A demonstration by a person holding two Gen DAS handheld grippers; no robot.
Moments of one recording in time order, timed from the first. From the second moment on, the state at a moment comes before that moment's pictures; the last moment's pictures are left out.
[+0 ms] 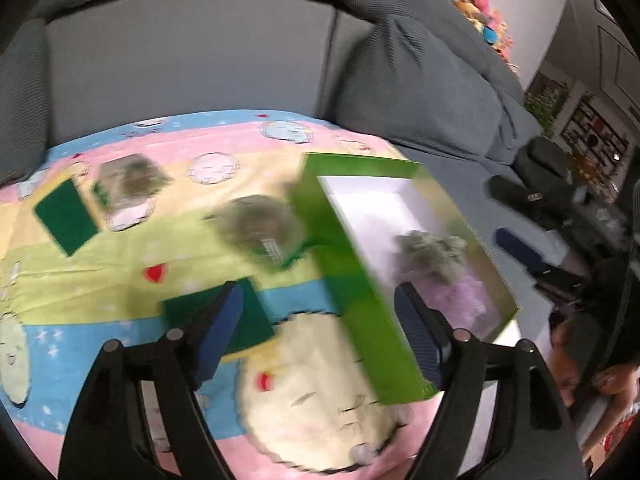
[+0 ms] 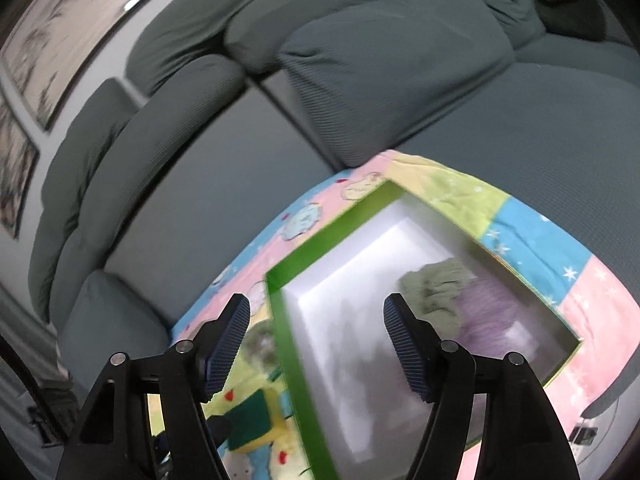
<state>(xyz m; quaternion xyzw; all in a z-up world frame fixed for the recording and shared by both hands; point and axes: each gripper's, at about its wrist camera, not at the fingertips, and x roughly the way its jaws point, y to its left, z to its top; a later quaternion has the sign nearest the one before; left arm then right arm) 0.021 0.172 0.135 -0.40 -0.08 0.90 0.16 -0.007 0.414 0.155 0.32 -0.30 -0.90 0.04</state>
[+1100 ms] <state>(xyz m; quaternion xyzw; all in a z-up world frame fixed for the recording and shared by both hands) 0.005 0.091 0.041 -0.51 -0.20 0.82 0.16 -0.052 0.249 0.084 0.51 -0.16 -0.83 0.14</state>
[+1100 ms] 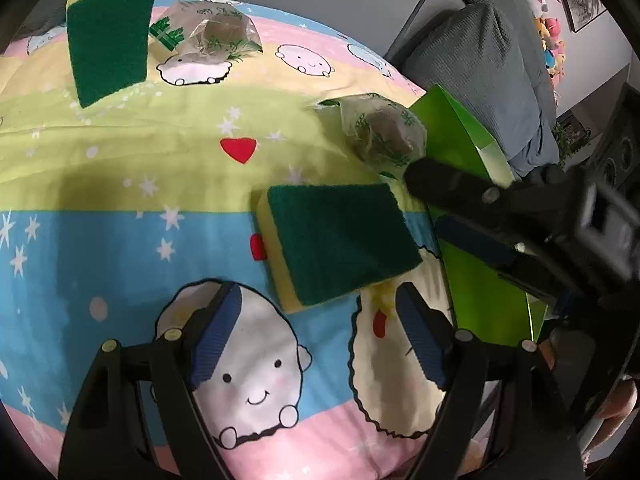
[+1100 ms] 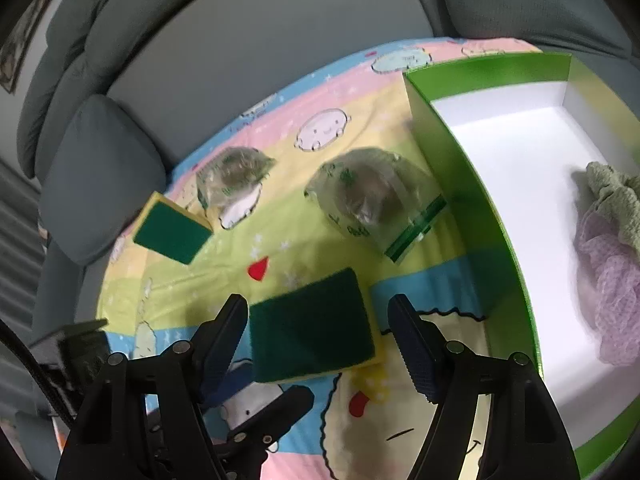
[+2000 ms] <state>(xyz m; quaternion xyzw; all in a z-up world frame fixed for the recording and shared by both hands) 0.002 0.087 0.033 -0.49 -0.20 0.83 0.15 -0.065 0.229 0.043 0.56 -0.14 -0.80 0.15</state>
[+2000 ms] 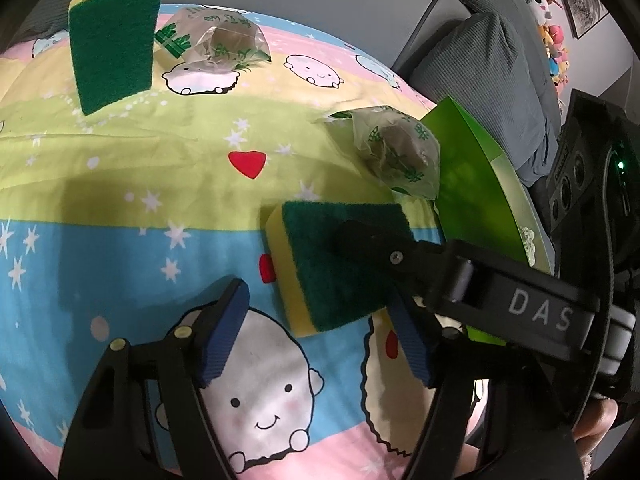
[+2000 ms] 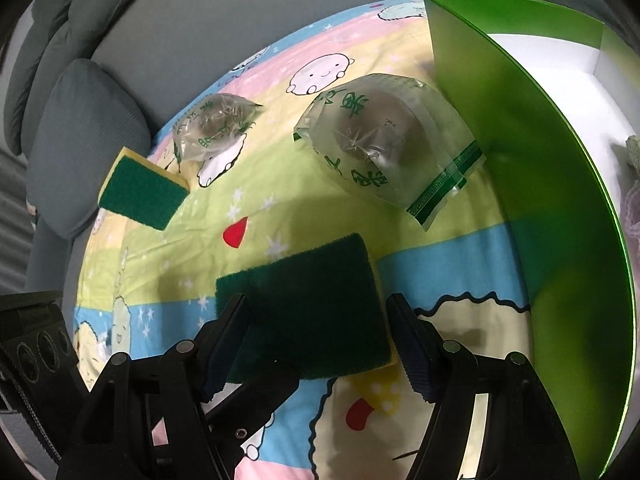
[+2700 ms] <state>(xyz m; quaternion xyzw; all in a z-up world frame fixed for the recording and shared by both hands) 0.006 0.087 0.055 -0.45 -0.22 0.85 0.17 -0.053 0.219 0.068 0.53 -0.13 -0.82 0.16</state>
